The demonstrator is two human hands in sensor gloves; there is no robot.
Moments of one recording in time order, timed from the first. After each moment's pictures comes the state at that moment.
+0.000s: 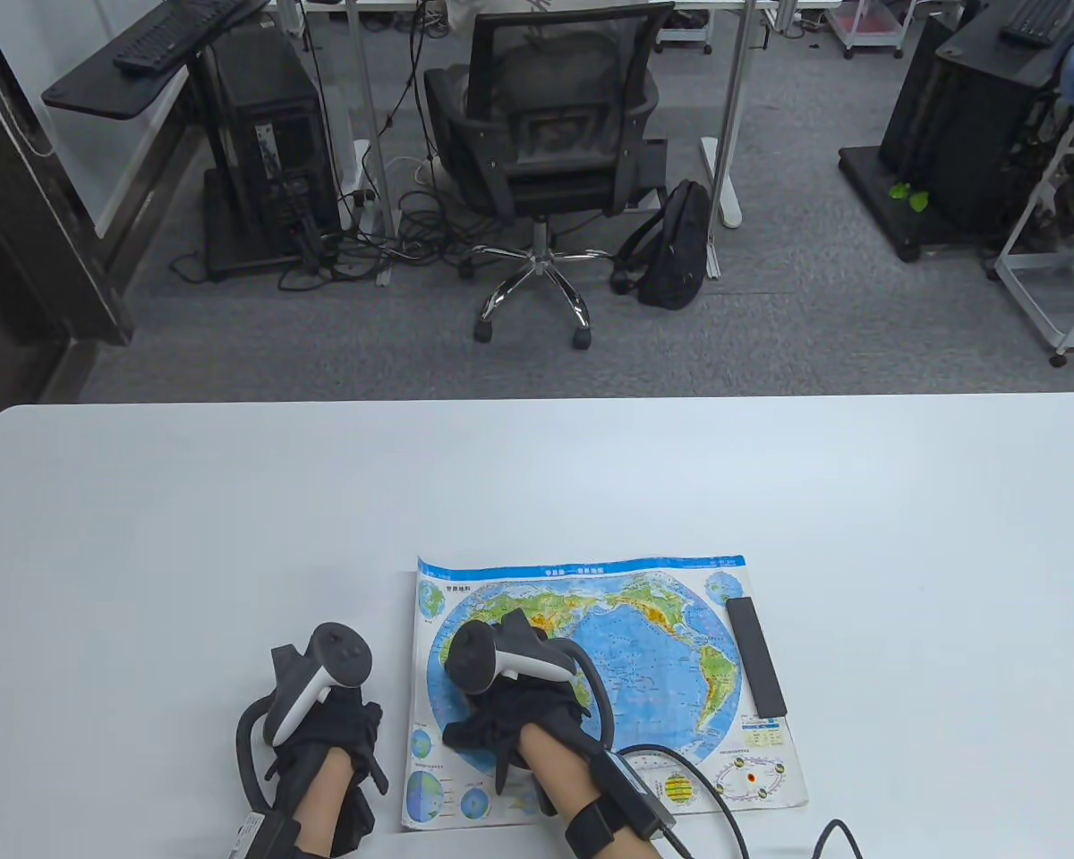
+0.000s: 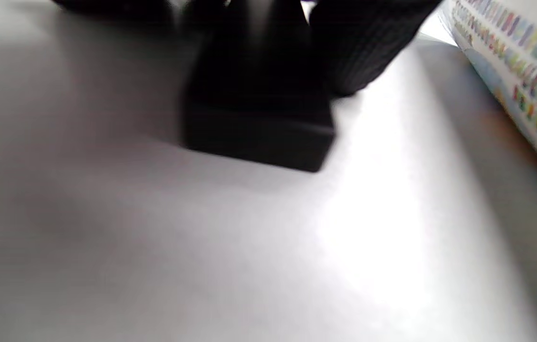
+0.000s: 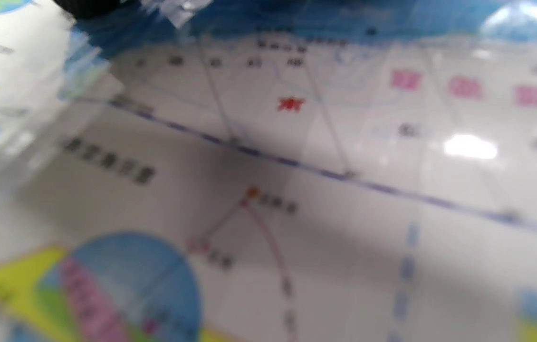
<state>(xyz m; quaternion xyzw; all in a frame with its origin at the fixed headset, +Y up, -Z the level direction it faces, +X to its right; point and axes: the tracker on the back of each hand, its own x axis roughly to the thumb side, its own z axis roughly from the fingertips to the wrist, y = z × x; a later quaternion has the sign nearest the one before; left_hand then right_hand) -0.231 -0.775 -0.332 -0.24 0.12 0.13 0.95 -0.031 -0.783 -0.364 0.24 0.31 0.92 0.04</state>
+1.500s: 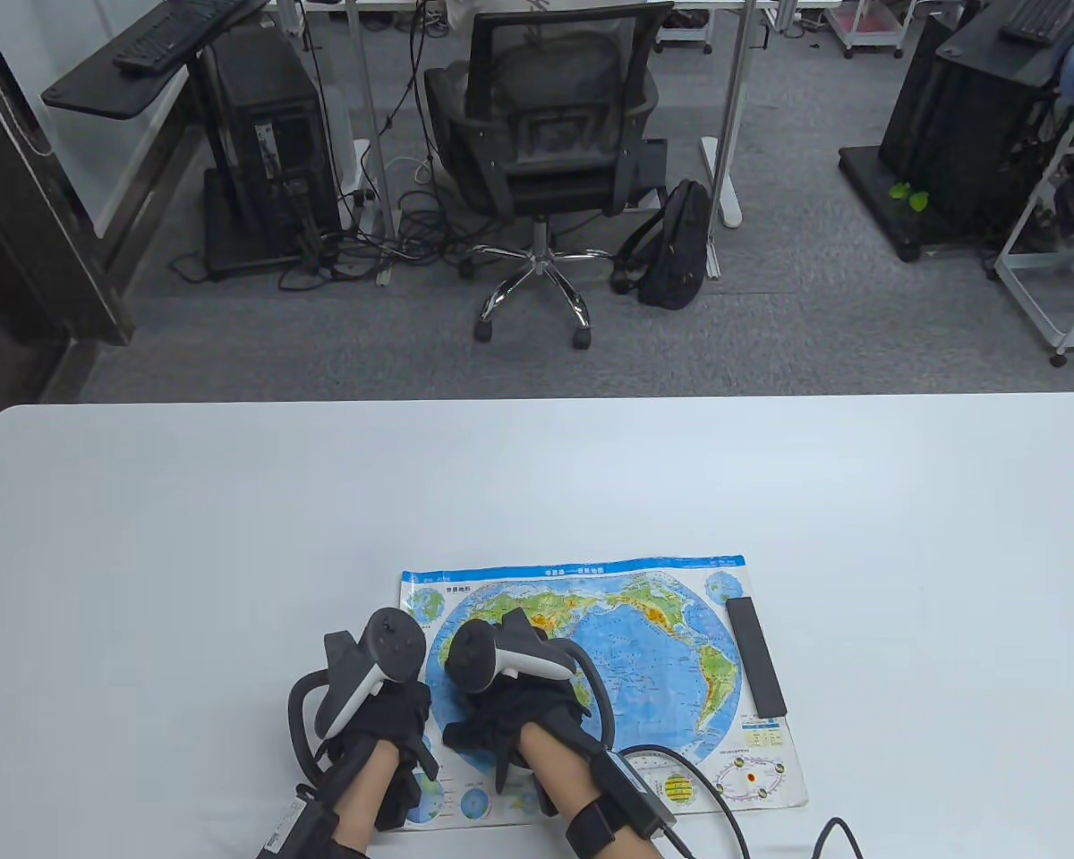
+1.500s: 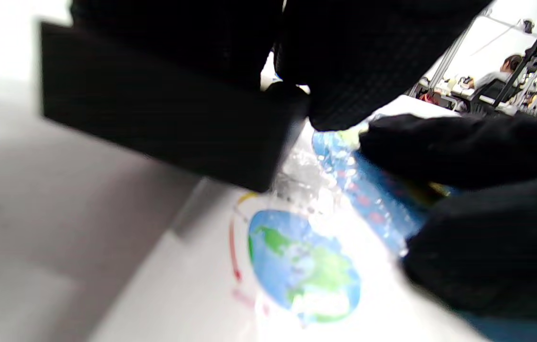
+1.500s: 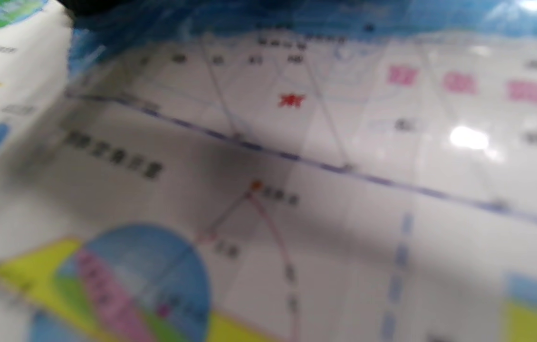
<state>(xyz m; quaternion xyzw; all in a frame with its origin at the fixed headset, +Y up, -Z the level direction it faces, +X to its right) -0.178 -0.754 -0.345 -0.14 0.06 0.13 0.98 -0.031 -0.783 -0.364 0.23 0.32 0.92 0.04</state>
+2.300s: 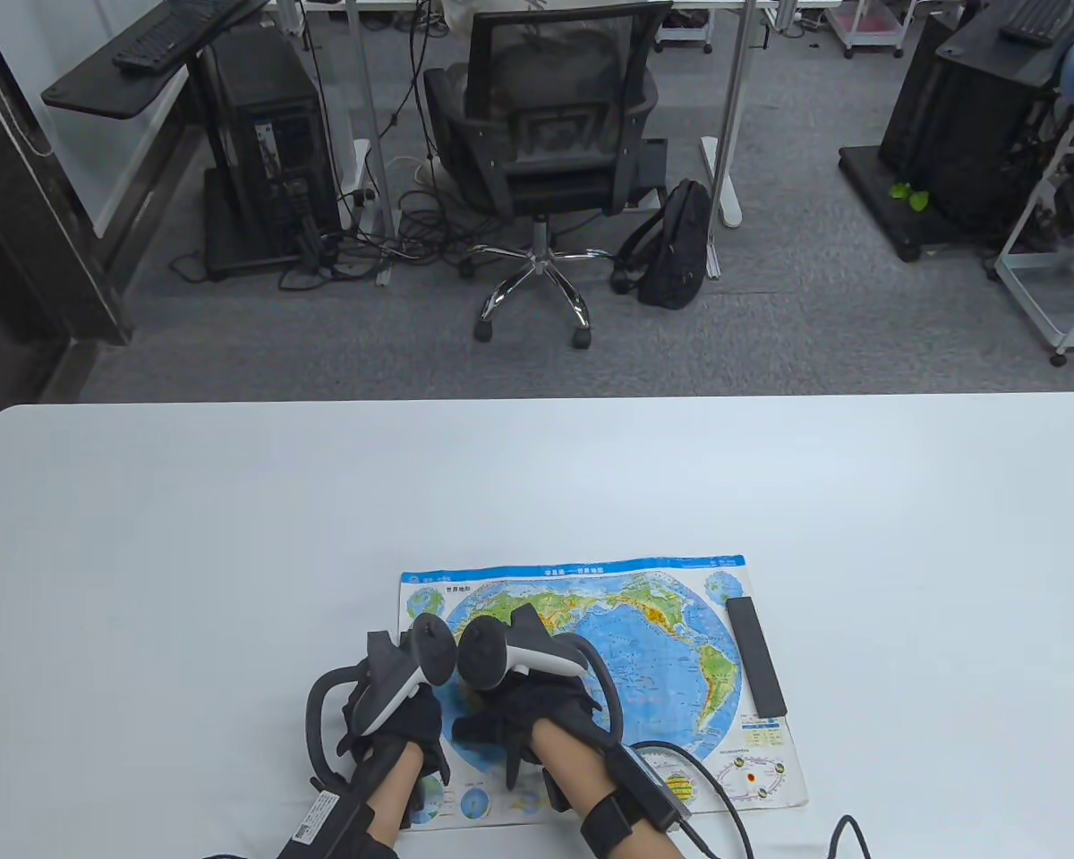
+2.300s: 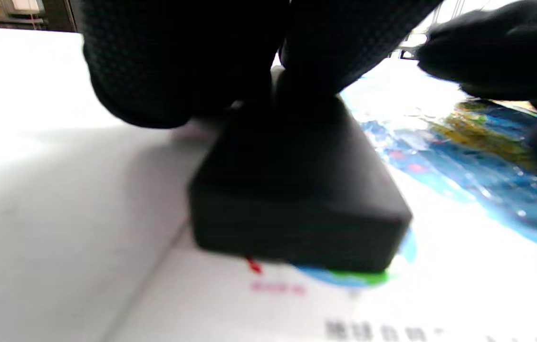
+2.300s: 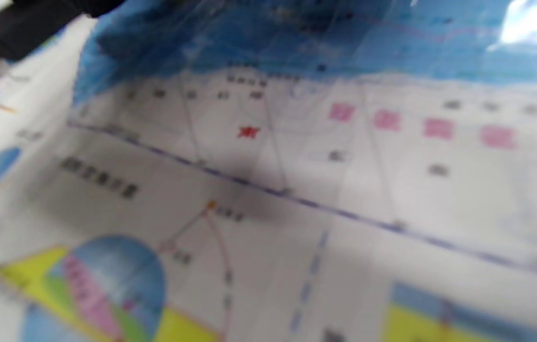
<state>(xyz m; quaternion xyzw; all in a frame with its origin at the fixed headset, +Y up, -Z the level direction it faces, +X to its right) -0.162 -0.756 -0.347 -0.15 0.08 0.04 0.99 -0.014 -0.770 -0.364 0.24 0.30 0.92 0.07</state>
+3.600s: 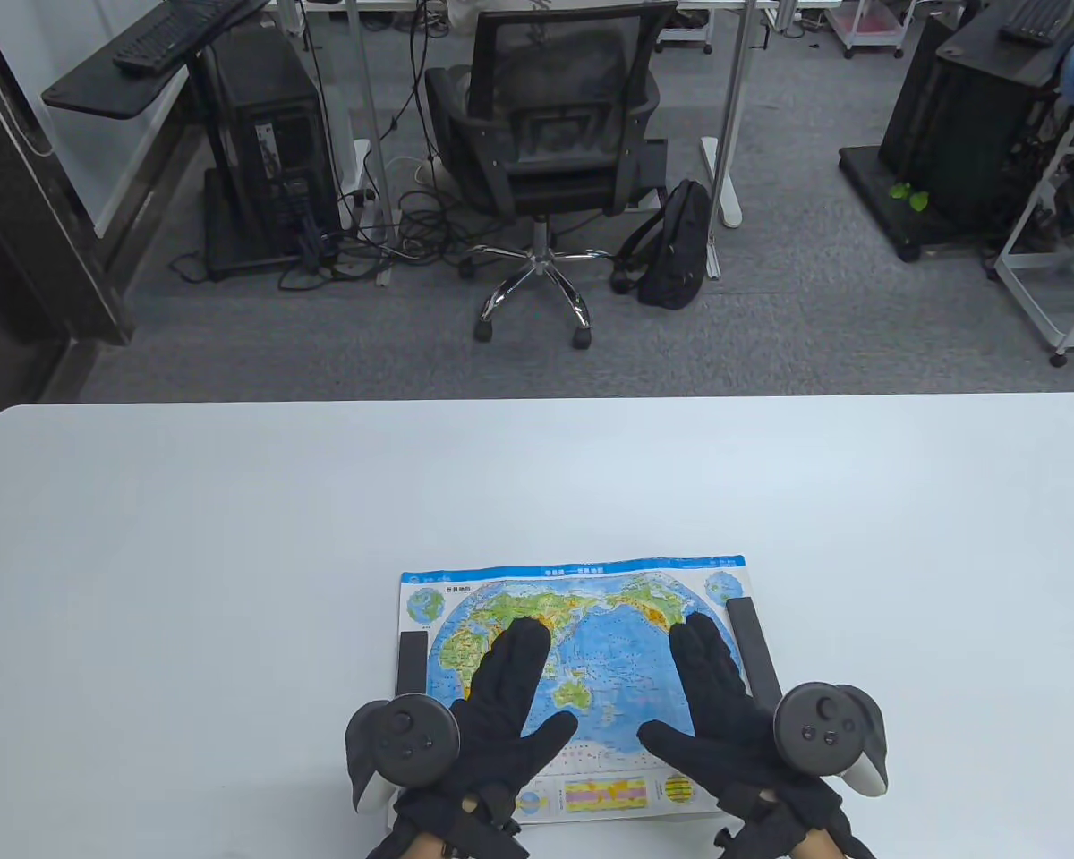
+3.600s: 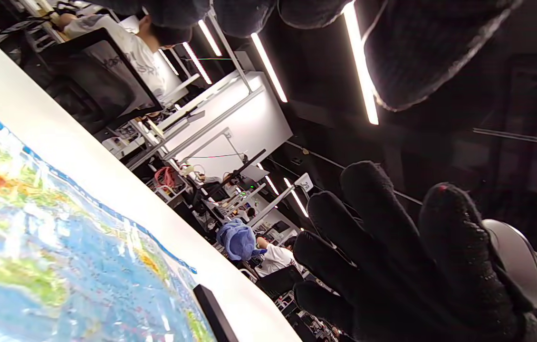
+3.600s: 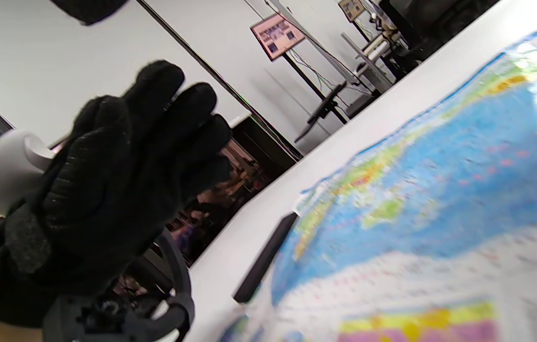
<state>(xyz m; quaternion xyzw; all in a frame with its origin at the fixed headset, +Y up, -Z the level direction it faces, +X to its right) -0.105 -0.709 -0.272 0.07 -0.28 0.44 0.85 0.190 -0.702 -0.273 0.28 0.03 0.87 0.41</state>
